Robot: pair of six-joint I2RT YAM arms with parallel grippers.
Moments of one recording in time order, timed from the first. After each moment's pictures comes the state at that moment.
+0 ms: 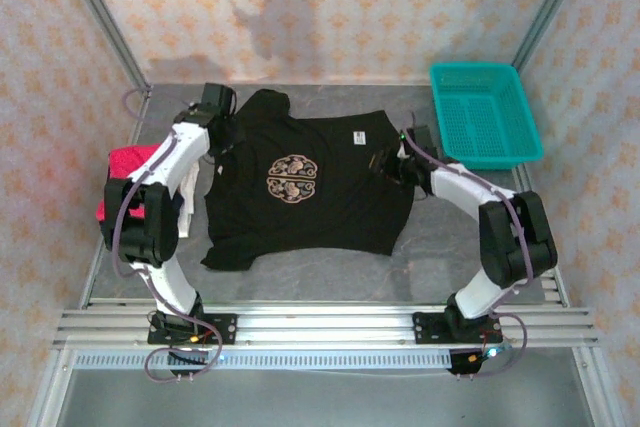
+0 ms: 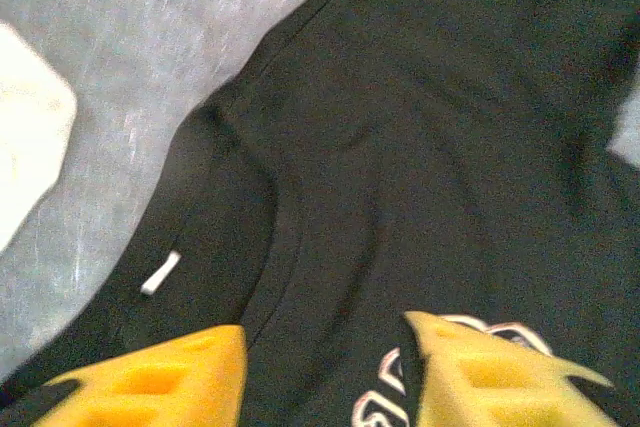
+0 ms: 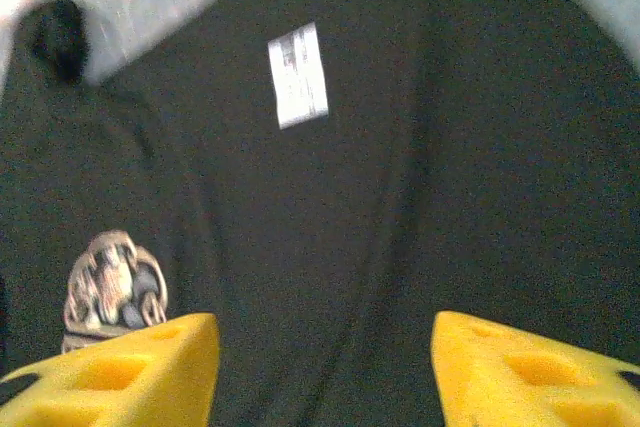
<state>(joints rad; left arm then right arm) -0.09 1.77 1.39 -0.70 -0.13 -0.72 0.29 1.60 0.94 -0.23 -0.21 0.65</state>
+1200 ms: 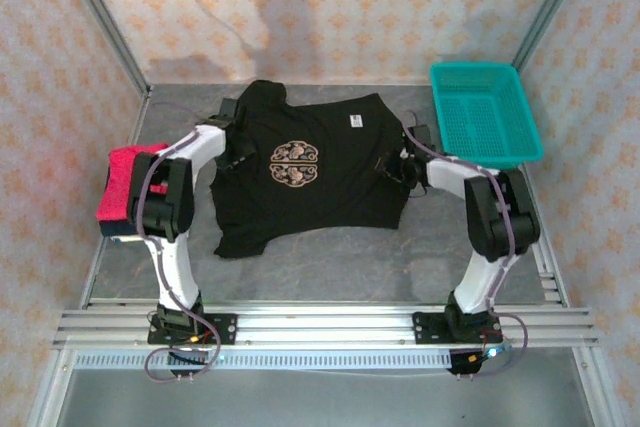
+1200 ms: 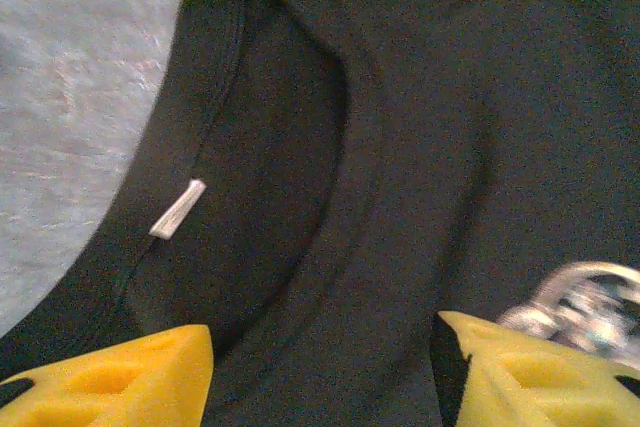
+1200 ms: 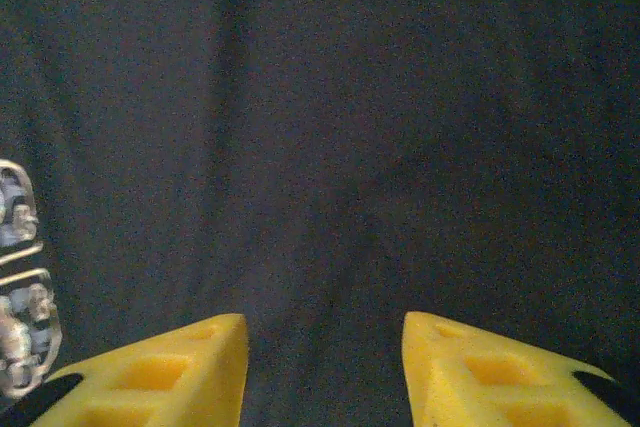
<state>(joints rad) -0.11 1.87 1.40 -0.64 -0.14 -0.74 0.22 1.69 0.97 -0.21 -0.22 0.68</state>
